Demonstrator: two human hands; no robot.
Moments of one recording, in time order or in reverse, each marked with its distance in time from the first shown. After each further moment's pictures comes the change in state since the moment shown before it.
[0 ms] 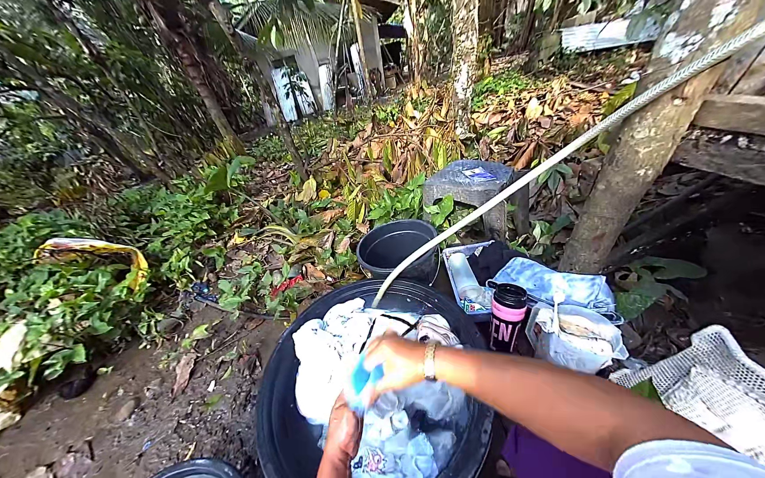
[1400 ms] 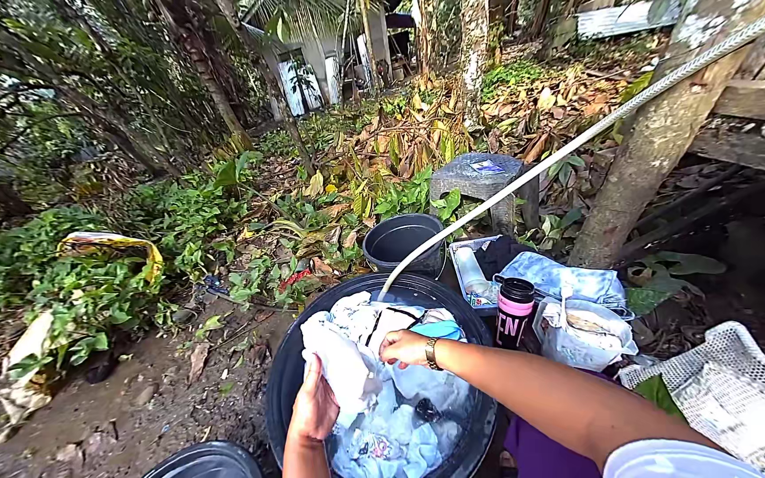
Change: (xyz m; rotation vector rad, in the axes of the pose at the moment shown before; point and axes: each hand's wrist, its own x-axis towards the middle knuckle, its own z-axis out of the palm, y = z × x) left_hand -0.007 0.079 -0.017 -0.345 -0.075 -0.043; right_hand 0.007 0.022 0.035 0.837 0.020 0.706
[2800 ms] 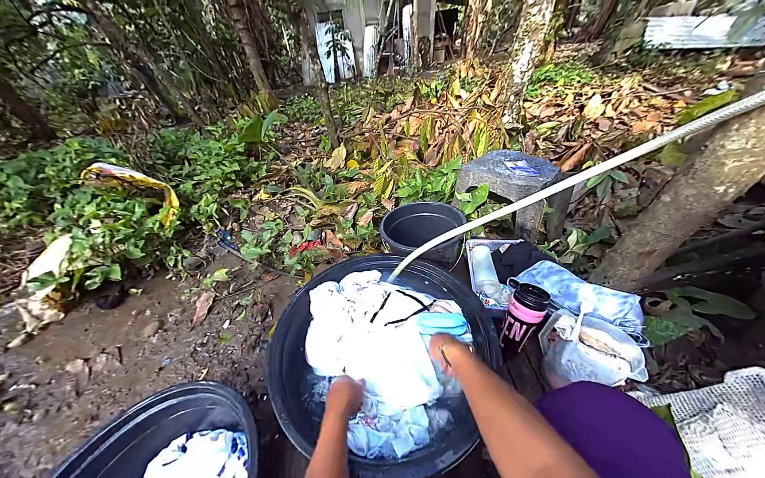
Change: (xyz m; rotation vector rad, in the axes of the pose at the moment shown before) left_hand 0.018 -0.098 -0.066 1.322 0.218 -0.737; right_hand -0.004 0.032 -0.007 -0.748 0.065 0.488
